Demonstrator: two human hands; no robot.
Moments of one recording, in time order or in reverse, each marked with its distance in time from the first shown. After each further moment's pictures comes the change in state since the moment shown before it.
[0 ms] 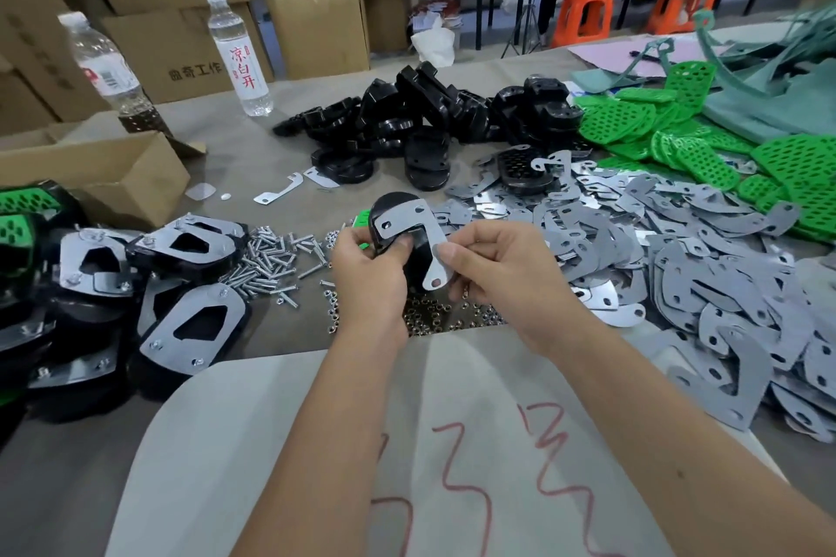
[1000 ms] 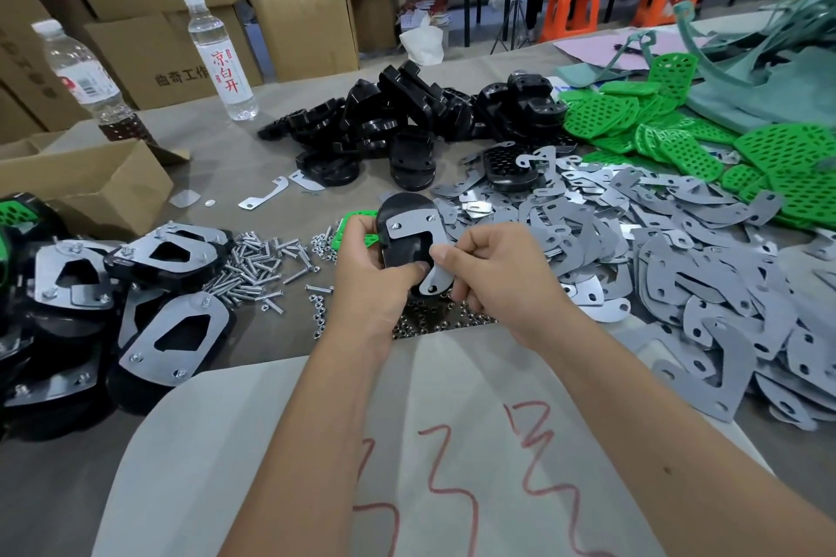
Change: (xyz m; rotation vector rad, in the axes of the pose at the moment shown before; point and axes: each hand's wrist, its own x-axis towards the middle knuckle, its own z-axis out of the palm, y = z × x) left_hand -0.007 -0.003 -0.005 0.167 -0.294 0.077; right_hand 0.002 0.001 -0.007 -0.266 0.133 0.129
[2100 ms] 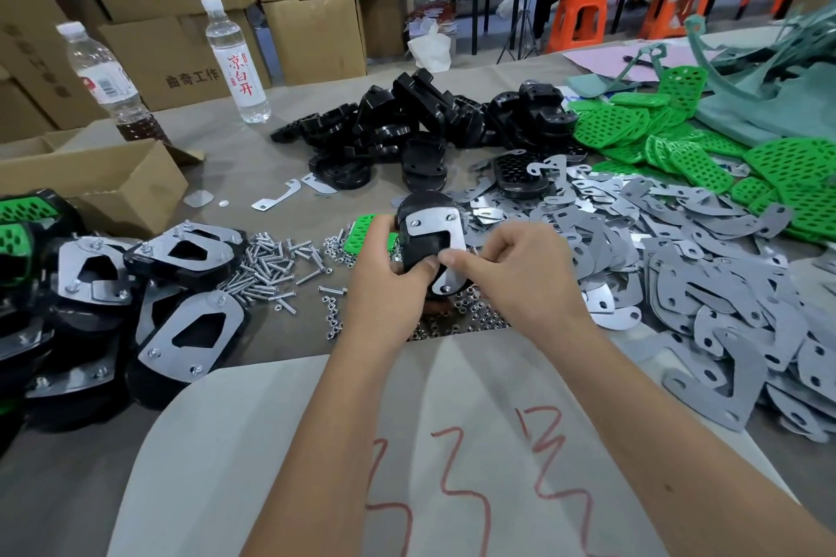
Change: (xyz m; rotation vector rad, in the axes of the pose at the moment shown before) left_hand -0.005 0.002 -0.006 0.158 -0.098 0.134; right_hand -0.004 -0.008 -0.002 -0.276 0.246 -0.117
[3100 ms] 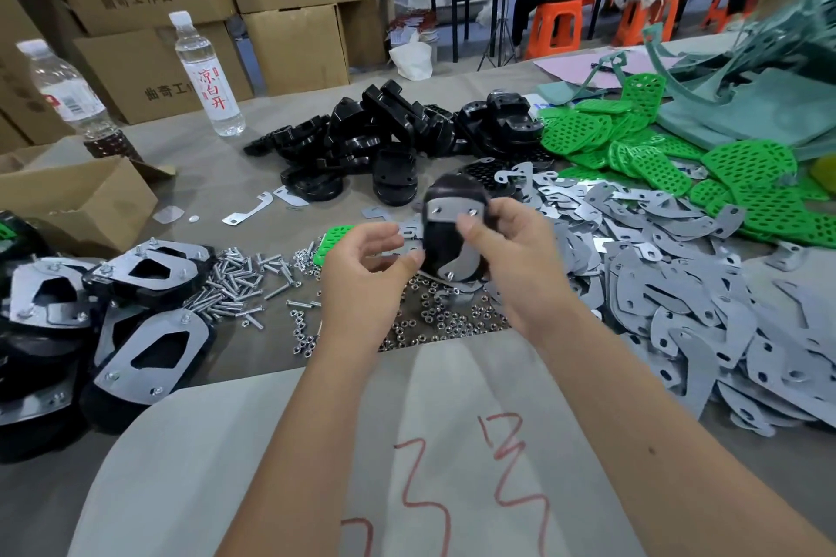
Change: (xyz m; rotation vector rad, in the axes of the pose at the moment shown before) left_hand 0.013 -0.002 0.015 0.062 0.171 0.049; right_hand 0.020 0.011 -0.016 0.632 -0.004 0.076
